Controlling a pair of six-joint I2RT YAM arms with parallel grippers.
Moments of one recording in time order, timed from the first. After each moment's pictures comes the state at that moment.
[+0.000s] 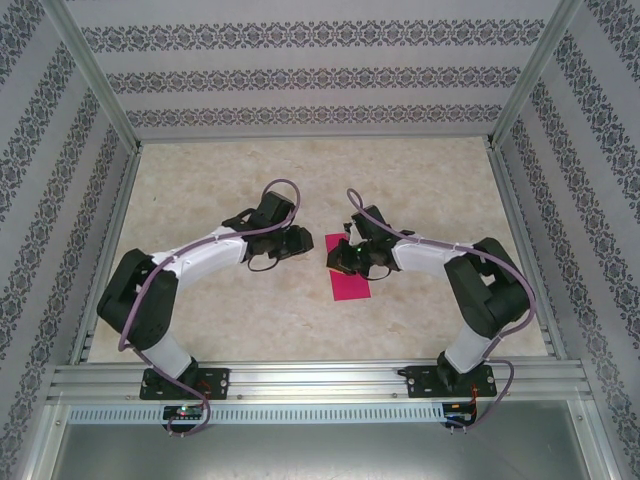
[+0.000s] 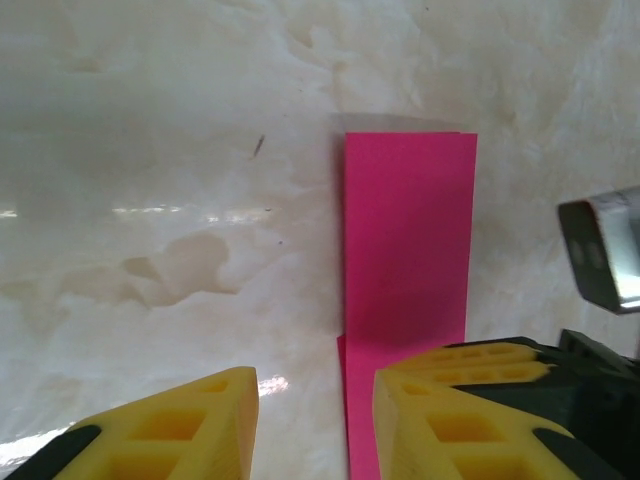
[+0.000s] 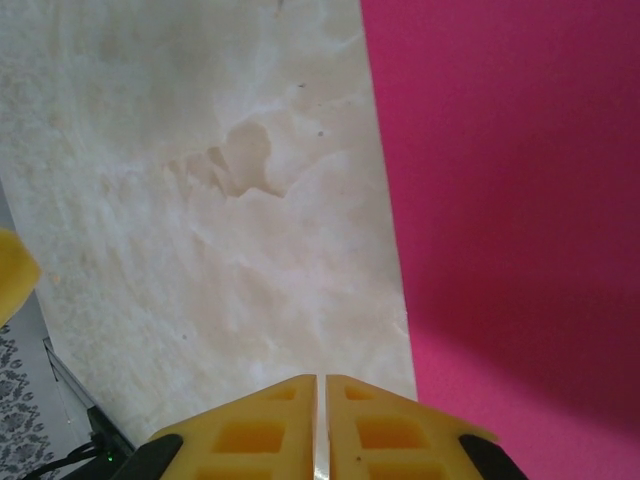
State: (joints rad) left arm -0.60 1.65 1.06 -0.36 0.24 -0.84; right arm 0.55 1.71 0.86 -0.14 -0.52 0.79
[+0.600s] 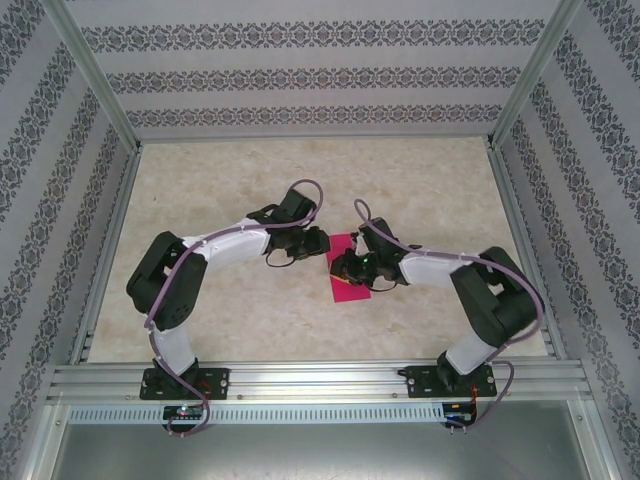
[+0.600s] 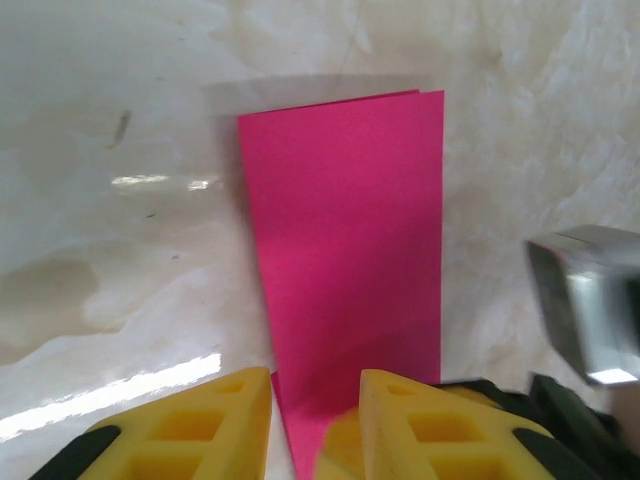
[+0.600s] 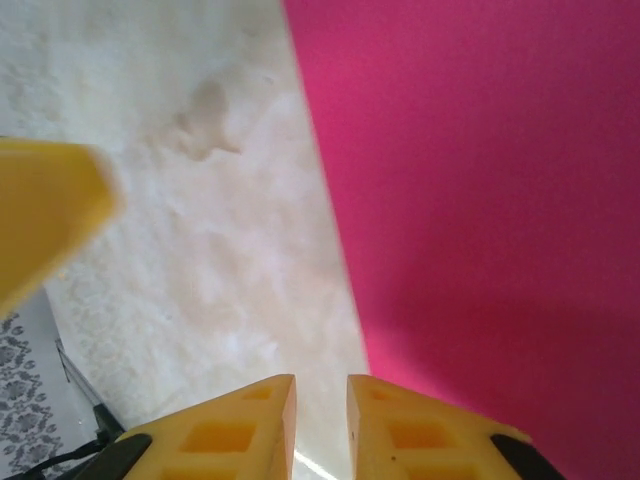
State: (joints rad) left arm -0.66 1.83 1.21 -0.37 0.31 -0.82; right arm 0.54 1.59 0.70 -0.03 -0.50 0.85
